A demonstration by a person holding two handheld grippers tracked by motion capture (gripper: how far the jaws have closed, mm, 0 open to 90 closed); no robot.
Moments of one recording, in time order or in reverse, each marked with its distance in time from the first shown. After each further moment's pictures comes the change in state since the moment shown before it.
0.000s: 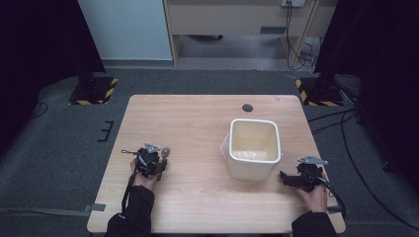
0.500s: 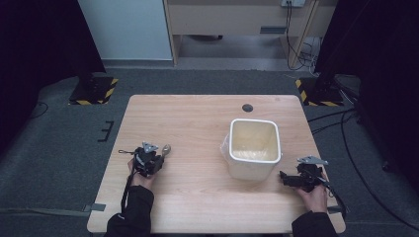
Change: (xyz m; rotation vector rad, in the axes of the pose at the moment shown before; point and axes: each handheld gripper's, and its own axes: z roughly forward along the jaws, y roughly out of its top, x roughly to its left) left arm 0.002 0.004 -0.016 -0.086 -0.009 -0.018; right arm 0.000 0.000 0.000 0.002 0.001 0.000
